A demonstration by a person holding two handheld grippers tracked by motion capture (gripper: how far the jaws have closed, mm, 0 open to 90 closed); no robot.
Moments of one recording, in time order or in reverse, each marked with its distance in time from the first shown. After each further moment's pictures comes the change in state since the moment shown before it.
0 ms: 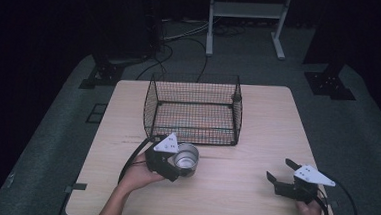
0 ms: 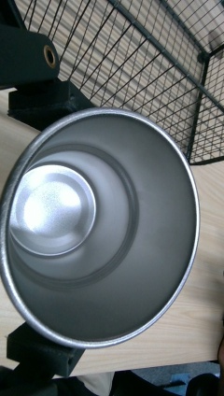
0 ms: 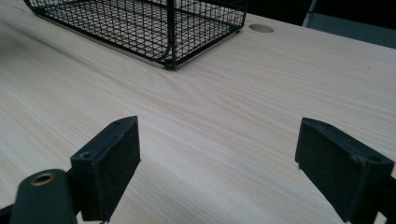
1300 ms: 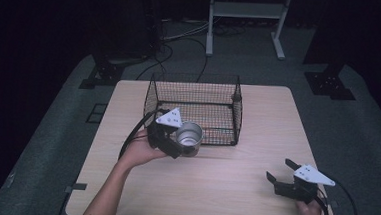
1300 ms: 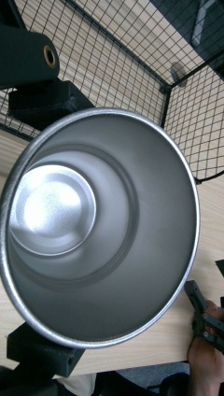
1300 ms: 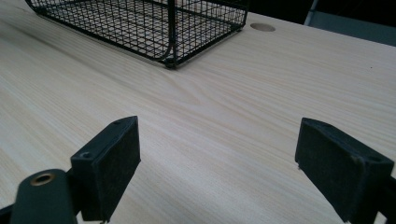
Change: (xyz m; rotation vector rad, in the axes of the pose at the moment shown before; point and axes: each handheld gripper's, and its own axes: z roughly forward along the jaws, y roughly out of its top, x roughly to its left) left arm 0.038 0.056 -0.022 0.014 -0.009 0.036; right arm 0.000 0.000 0.001 0.003 0.005 0.000
